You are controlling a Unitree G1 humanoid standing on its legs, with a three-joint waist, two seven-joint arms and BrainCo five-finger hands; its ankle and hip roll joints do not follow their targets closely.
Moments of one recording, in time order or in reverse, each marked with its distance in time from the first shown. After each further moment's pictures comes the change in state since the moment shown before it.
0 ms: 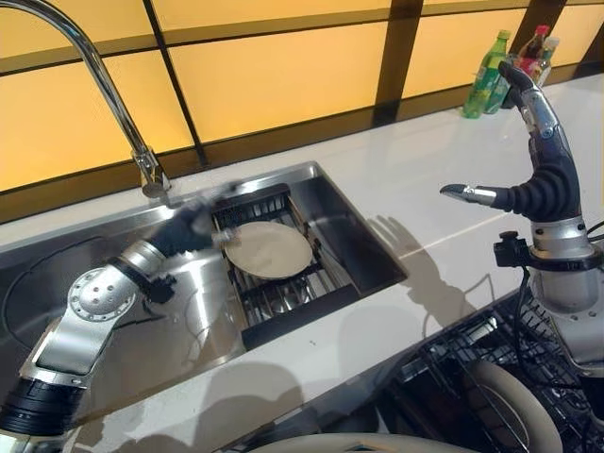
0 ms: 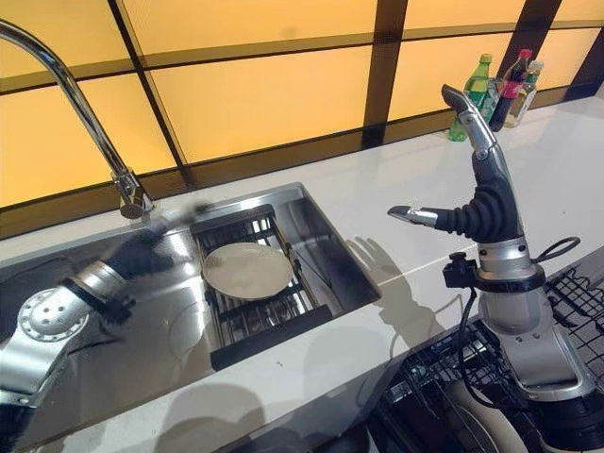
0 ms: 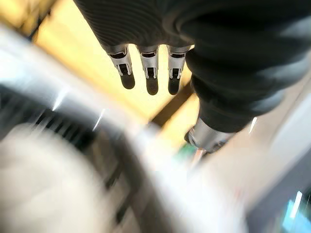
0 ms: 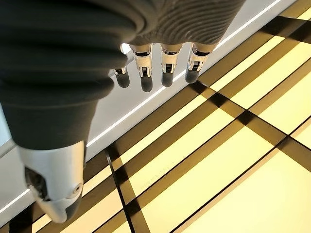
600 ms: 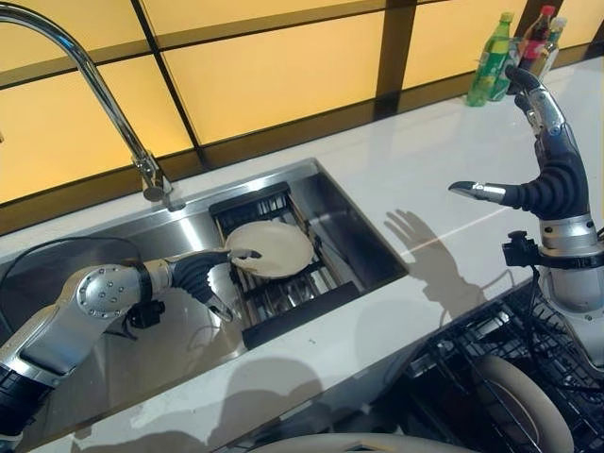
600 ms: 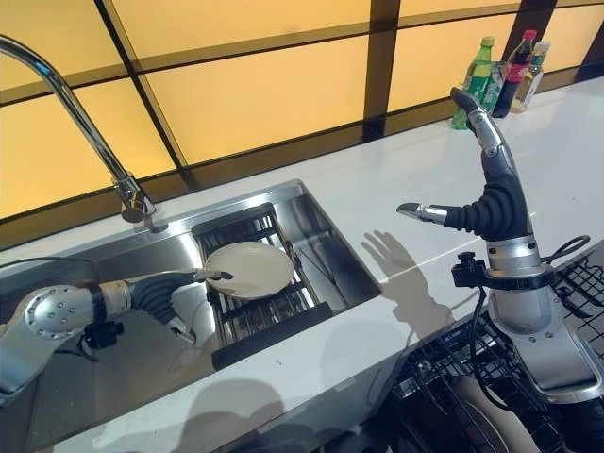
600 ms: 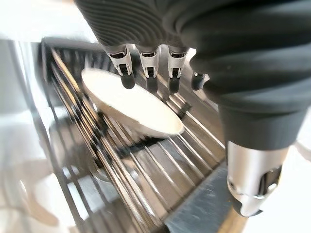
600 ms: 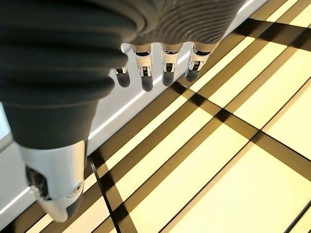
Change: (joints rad) left arm -0.011 0.133 -0.068 -0.061 0.186 0.075 -0.079; right arm 0.030 -0.086 0.019 -0.004 0.078 0.035 -0.038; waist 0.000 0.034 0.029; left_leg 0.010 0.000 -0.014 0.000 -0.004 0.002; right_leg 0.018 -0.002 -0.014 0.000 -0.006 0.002
